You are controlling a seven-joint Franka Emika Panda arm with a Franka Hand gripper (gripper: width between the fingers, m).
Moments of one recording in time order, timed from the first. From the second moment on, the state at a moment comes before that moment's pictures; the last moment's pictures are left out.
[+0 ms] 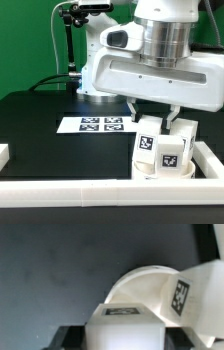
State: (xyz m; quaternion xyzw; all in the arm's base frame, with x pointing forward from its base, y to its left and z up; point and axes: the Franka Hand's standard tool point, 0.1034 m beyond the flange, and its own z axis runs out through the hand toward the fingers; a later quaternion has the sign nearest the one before) arm 0.595 0.045 0.087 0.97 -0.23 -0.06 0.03
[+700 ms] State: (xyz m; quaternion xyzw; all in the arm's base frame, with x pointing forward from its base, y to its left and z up) arm 0.602 0.050 0.084 0.90 -0.43 -0.04 0.01
